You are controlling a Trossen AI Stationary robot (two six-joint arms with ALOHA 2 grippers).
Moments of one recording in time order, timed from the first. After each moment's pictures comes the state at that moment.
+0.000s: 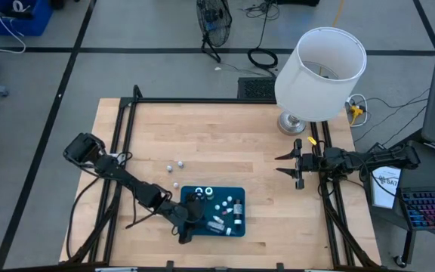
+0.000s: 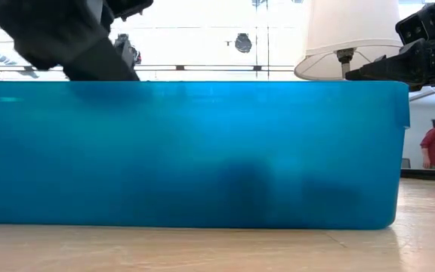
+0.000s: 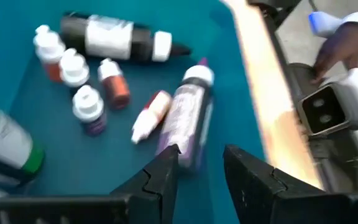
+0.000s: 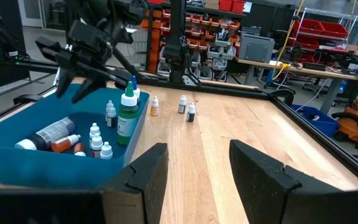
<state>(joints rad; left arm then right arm) -0.54 1.72 0.86 0.20 -0.17 -0.51 0.11 0.19 0.02 0.13 0.13 -0.12</state>
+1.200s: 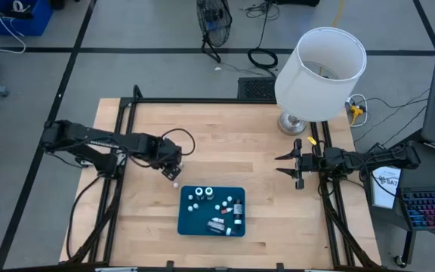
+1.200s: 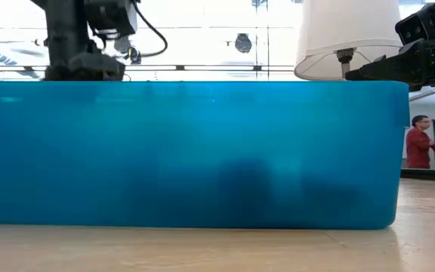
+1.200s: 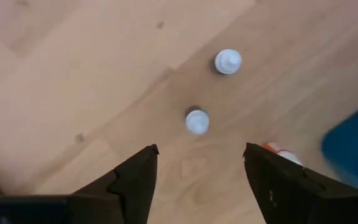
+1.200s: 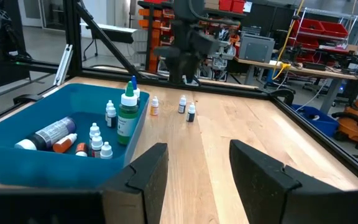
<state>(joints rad) -0.02 1.34 0.91 -1.00 -0.10 -0.90 0.11 0.20 0.02 0.13 0.13 -0.12</state>
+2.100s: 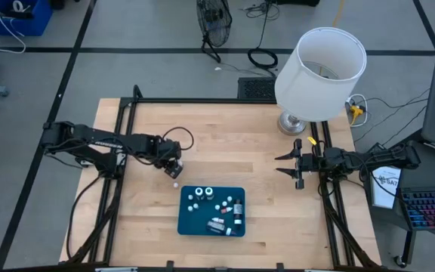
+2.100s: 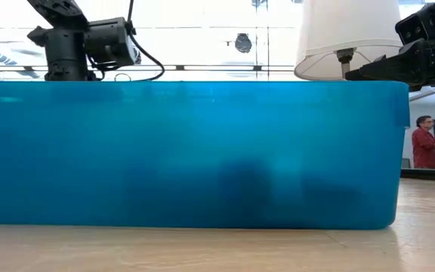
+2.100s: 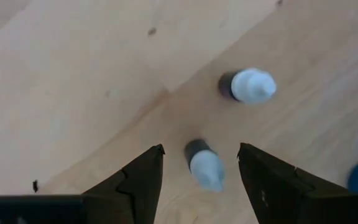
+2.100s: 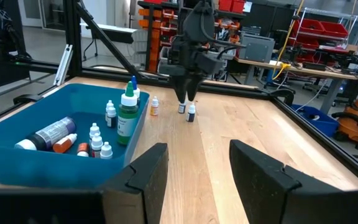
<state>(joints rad) 0.09 1.34 0.69 -0.70 -0.03 -0.81 0.11 0.20 0.02 0.13 0.13 -0.12</state>
